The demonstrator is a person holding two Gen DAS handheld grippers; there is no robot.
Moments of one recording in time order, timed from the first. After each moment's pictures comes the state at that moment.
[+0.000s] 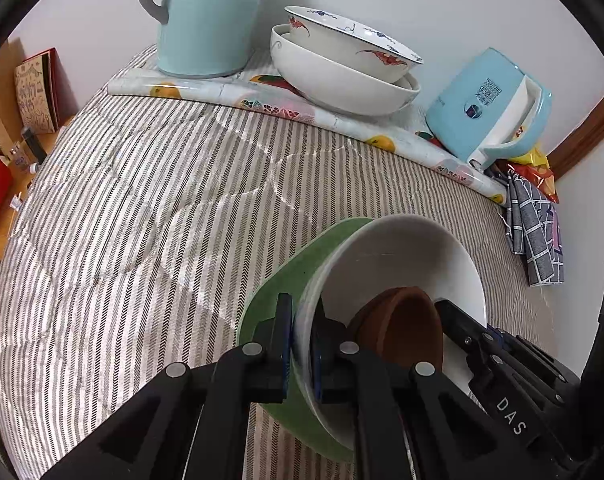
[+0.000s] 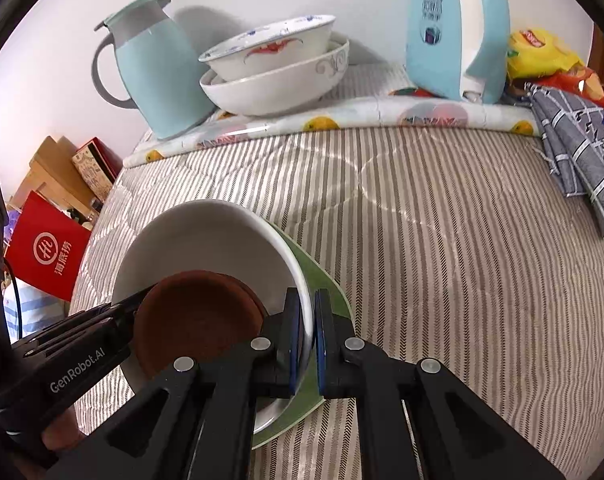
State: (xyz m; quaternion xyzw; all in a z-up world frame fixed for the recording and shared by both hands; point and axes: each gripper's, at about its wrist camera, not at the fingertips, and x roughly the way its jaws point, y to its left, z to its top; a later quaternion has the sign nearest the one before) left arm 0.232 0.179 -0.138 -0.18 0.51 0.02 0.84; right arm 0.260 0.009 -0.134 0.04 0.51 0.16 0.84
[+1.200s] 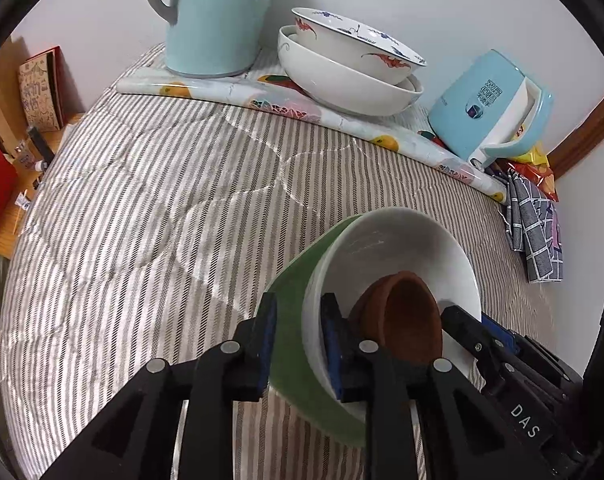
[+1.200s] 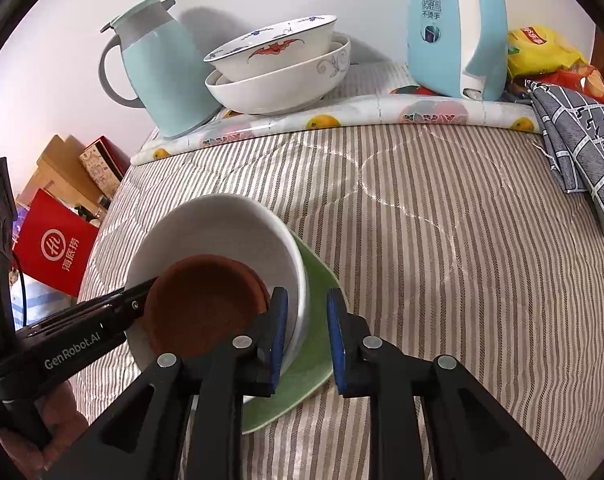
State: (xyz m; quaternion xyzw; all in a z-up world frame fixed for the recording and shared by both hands) left arm 0.222 0.185 -0.128 -0.18 0.52 0.03 0.84; right arm 0.251 0.002 -0.126 0.04 0.51 0.17 0.84
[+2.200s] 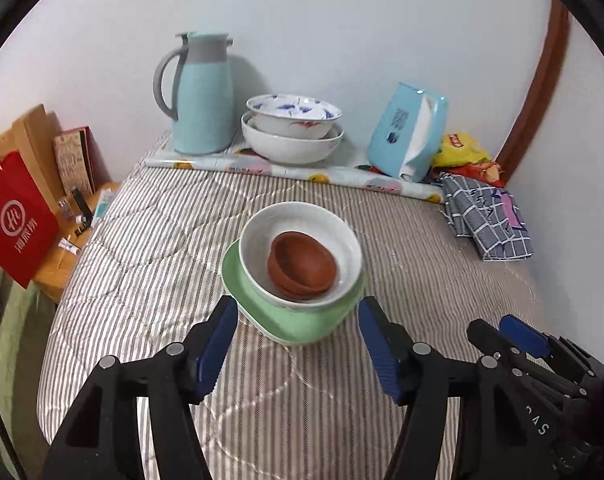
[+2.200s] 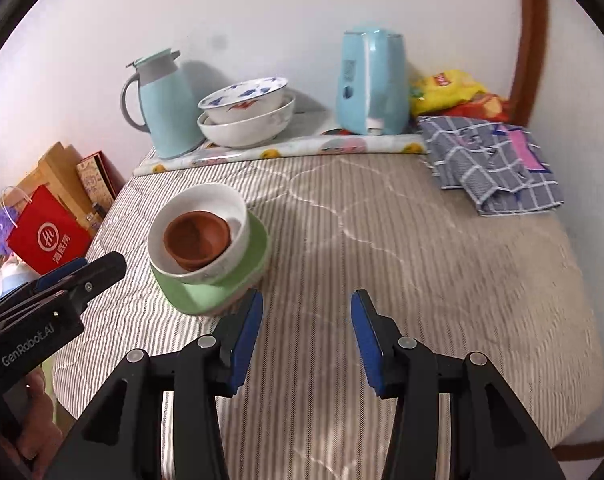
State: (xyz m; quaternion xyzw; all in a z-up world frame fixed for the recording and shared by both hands) left arm 0.096 0.101 -0.040 -0.10 0.40 0.05 0.91; right arm 0.121 -0.087 -0.053 0.01 0.43 0.11 0.90
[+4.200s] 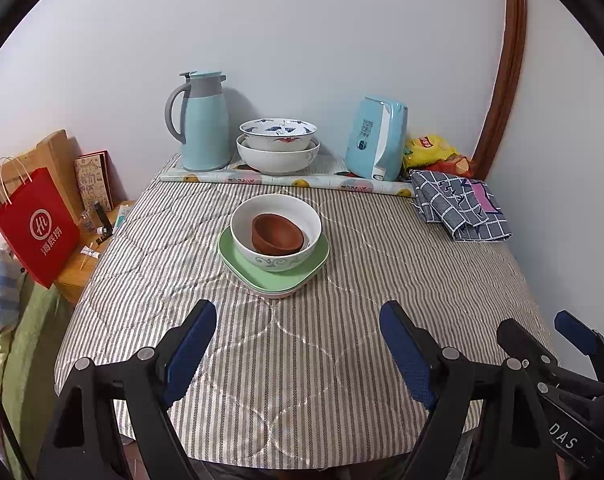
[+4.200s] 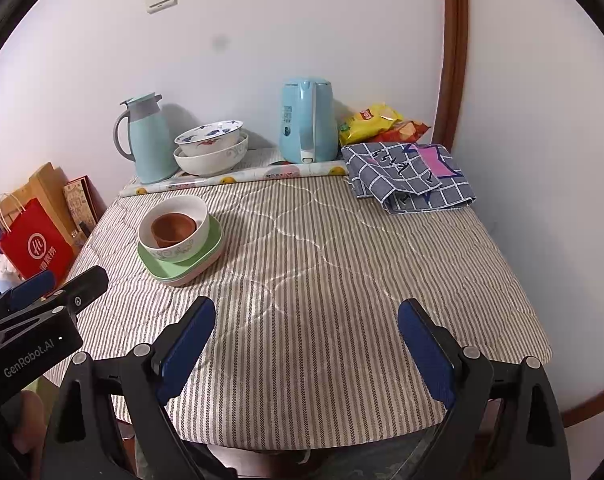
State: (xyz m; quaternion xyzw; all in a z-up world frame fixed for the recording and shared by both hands) left arm 0.006 0.043 -0.020 -0.07 0.36 0.06 0.93; right arm 0.013 -0.149 -0.022 0.00 0.36 0.05 0.93
